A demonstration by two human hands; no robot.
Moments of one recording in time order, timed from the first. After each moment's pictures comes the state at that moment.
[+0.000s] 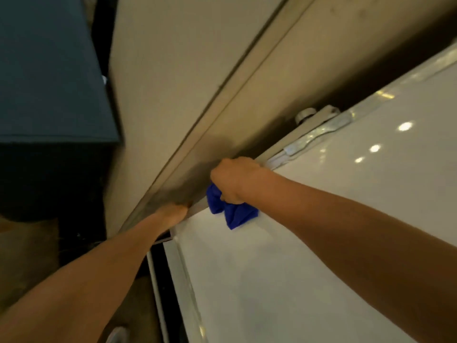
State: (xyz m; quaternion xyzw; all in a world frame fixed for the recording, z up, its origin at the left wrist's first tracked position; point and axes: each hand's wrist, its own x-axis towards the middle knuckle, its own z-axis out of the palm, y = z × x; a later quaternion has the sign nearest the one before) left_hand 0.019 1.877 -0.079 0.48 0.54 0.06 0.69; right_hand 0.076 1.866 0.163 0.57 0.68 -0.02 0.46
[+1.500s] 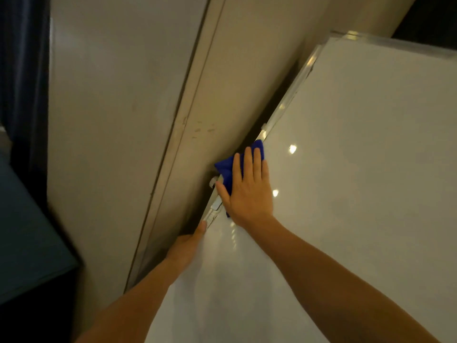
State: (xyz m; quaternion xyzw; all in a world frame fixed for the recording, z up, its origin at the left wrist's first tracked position) left_hand 0.041 1.880 0.091 0.65 0.37 0.19 0.64; right_hand 0.135 1.801 0.266 0.82 0.44 0.37 0.02
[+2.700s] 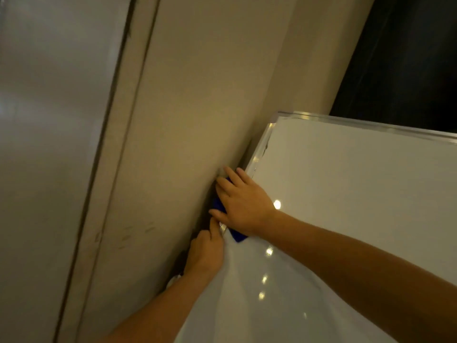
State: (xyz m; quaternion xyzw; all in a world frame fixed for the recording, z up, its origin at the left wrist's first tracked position) left_hand 0.181 1.889 0.319 0.75 0.33 0.35 0.45; right_hand 0.243 1.827 0.444 0.69 0.56 0.41 0.20
